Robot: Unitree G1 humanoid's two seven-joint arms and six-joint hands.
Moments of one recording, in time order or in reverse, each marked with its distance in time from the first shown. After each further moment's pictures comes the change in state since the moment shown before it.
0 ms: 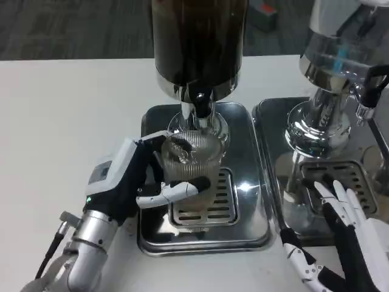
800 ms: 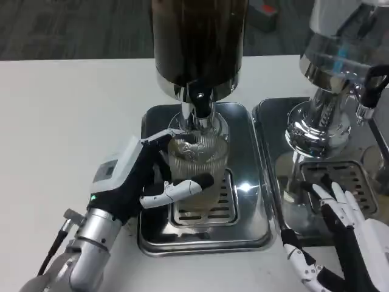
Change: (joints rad) left arm -0.008 0.007 -0.034 -0.010 0.001 0.007 0.000; right arm -0.002 0.001 0.001 0.000 0.001 0.012 0.012
